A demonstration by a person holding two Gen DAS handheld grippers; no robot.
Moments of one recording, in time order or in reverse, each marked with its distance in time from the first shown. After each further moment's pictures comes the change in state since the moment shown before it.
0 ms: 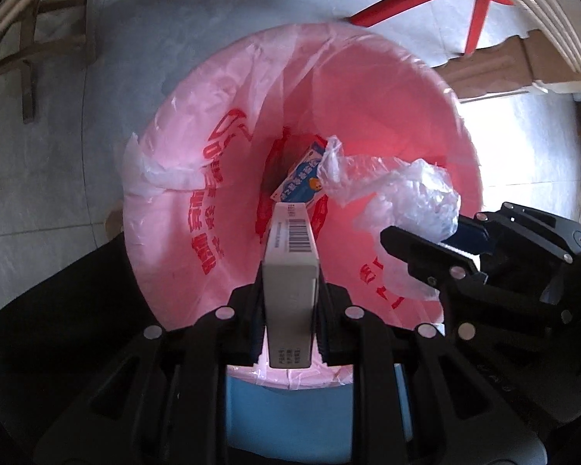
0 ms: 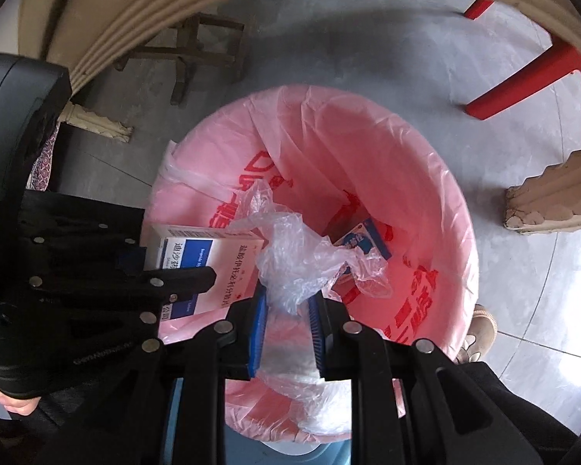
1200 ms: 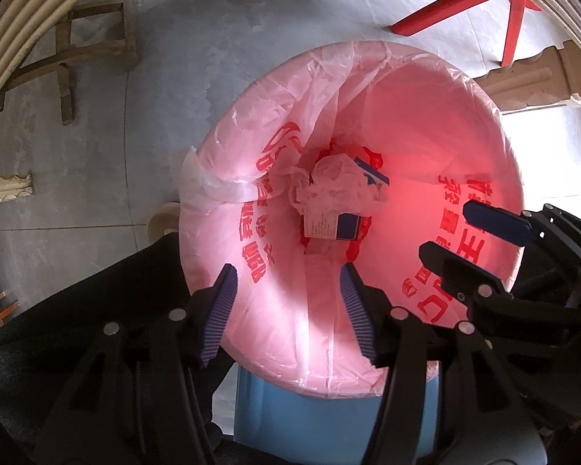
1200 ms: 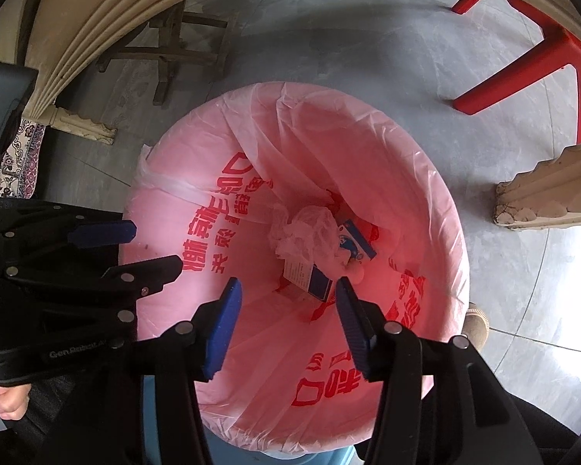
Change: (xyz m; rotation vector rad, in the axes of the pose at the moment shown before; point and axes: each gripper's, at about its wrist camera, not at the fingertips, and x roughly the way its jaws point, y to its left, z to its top) left arm -0.007 0.001 0.004 -0.028 -0.032 0.159; right arm 0.009 -0.008 0.006 0.024 0.009 -0.048
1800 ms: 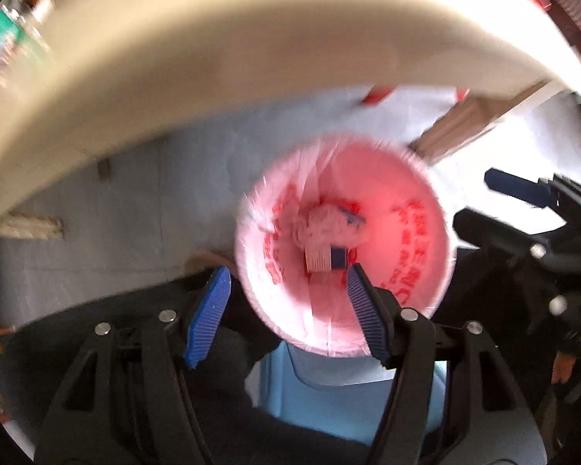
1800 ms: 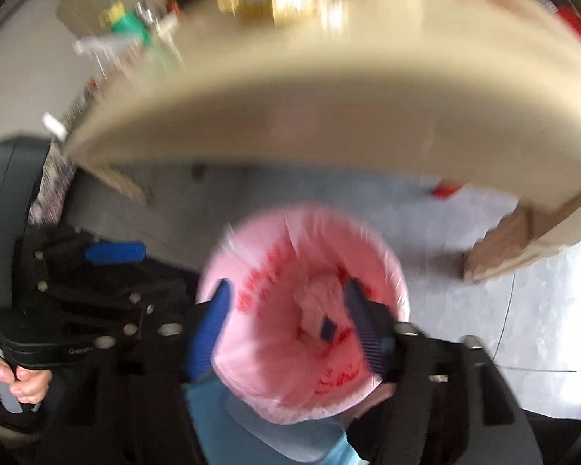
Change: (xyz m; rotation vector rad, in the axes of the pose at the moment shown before) left arm -0.146 0.005 -0.066 0.075 -0.332 0.014; right arm -0.162 0.031 -0.025 -0.039 -0.363 0.029
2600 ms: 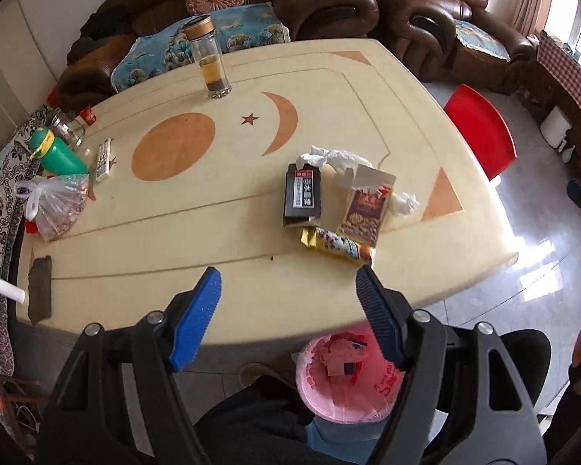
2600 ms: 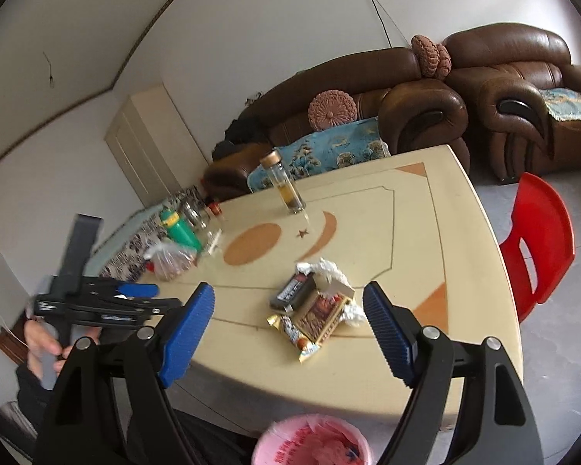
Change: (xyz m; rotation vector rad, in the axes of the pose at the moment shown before) left arm -0.217 0.048 0.152 0.003 -0.305 0.054; right arm -0.247 -0.018 0.140 0.012 -0.573 0.118
